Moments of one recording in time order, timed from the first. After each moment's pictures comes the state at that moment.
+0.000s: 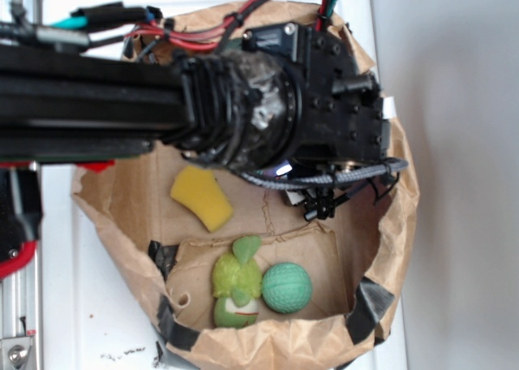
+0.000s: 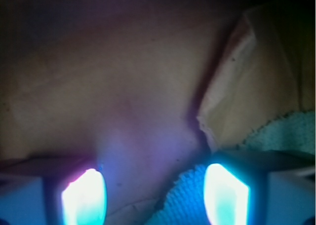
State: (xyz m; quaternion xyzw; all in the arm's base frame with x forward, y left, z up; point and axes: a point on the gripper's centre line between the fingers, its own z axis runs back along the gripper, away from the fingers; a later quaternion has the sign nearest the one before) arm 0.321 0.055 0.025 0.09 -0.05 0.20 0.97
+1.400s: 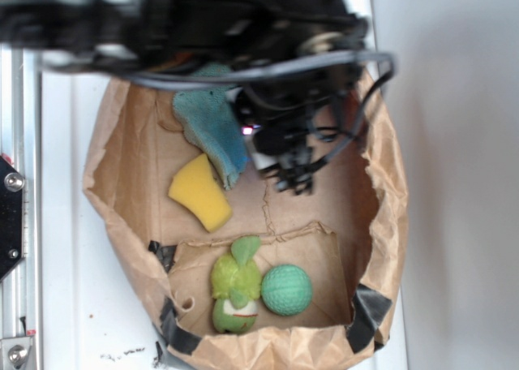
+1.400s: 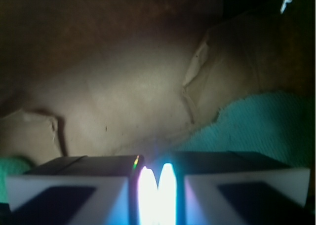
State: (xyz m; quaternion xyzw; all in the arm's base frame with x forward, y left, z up) arm 0.293 0.067 0.096 -0.04 -0.09 0.19 0.98
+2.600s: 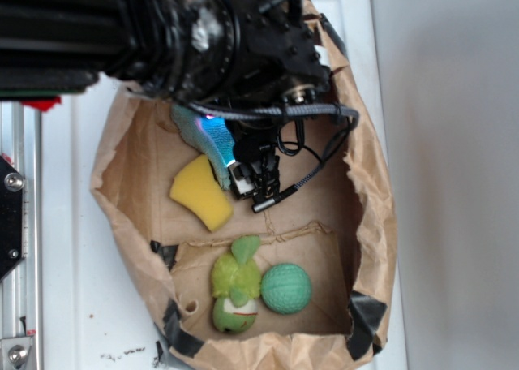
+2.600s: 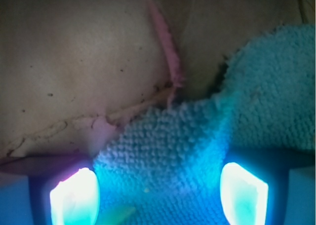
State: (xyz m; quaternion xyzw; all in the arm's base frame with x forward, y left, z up) arm 0.286 0.061 0.020 0.01 -0.01 0.16 0.99
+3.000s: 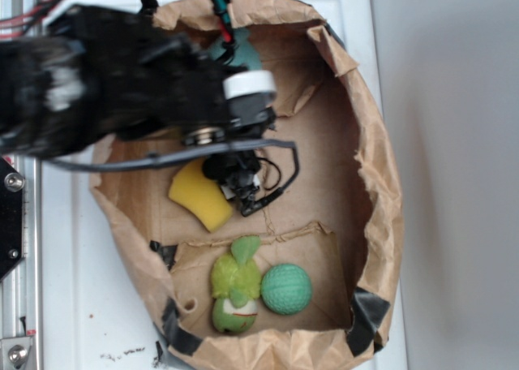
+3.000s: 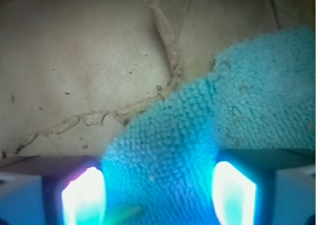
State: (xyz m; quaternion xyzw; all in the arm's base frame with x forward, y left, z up) arm 0.214 0.039 0.005 0.01 -0.01 0.17 0.99
